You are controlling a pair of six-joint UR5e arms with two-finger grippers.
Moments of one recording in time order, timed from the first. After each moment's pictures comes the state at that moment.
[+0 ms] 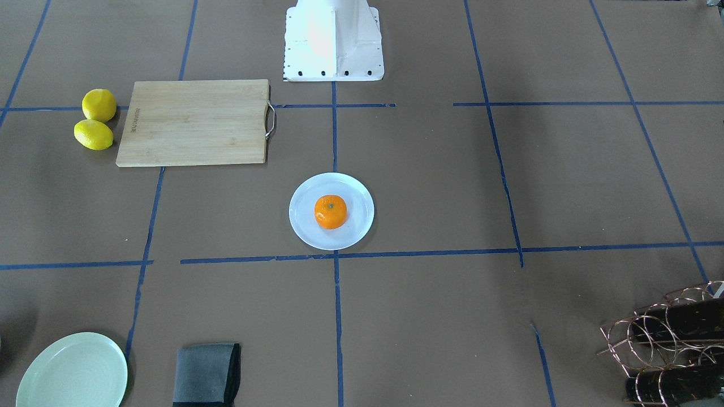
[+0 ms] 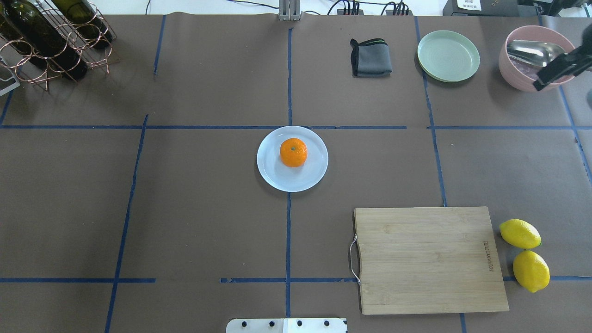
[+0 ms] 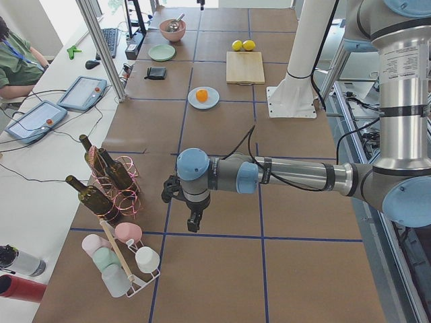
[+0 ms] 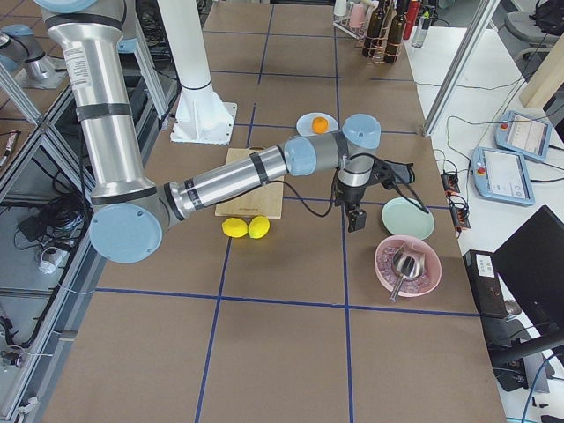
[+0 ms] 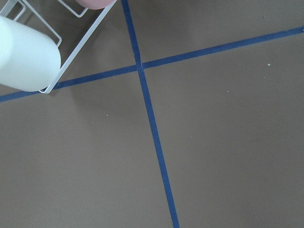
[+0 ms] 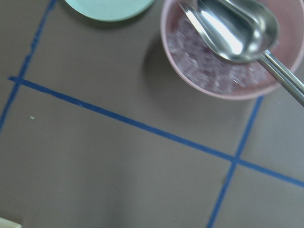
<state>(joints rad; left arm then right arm) -1.52 -1.45 -1.77 -1.57 -2.35 0.14 1.42 -1.46 1.80 -1.74 2.27 -0.10</state>
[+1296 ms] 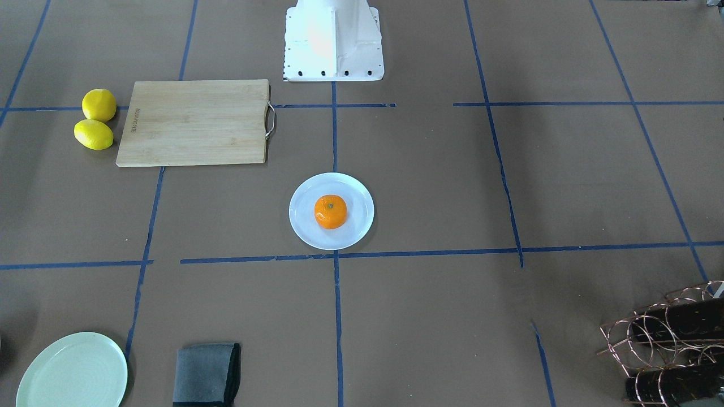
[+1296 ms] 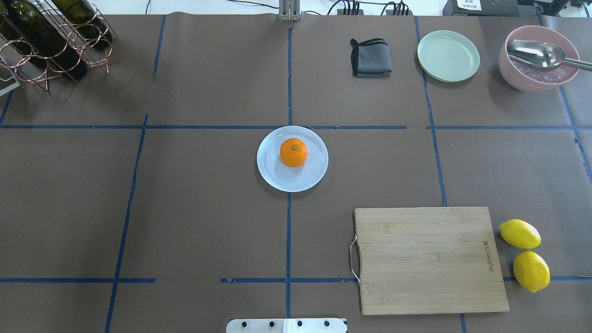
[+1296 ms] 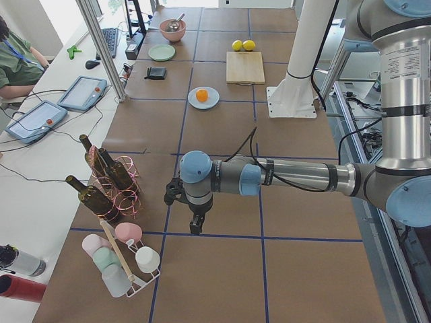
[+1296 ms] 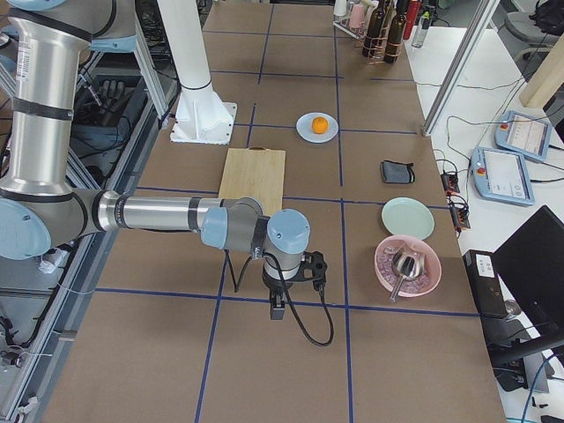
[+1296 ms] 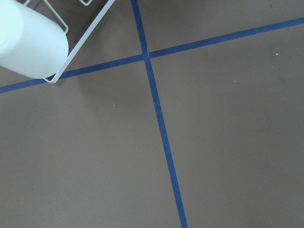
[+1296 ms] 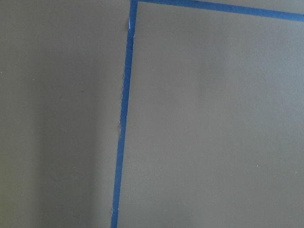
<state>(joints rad) -1.52 -1.43 -1.77 -1.57 -2.34 0.15 1.59 -1.77 1.79 -1.73 2.28 -0.20</state>
